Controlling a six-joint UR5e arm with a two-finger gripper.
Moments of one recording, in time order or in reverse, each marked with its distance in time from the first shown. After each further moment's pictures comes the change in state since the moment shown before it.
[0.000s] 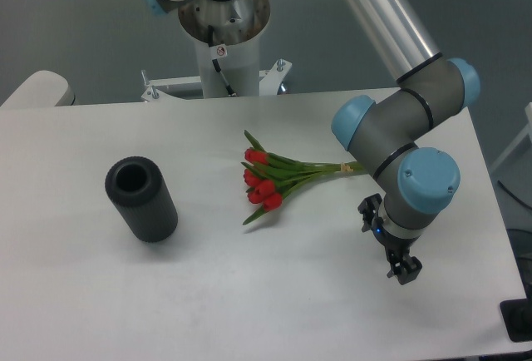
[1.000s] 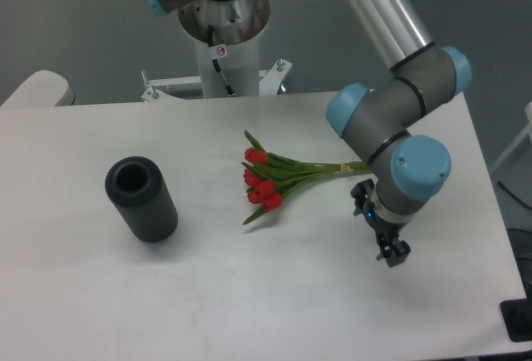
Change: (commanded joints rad) arm 0.023 0.147 -0.237 -0.005 0.008 0.141
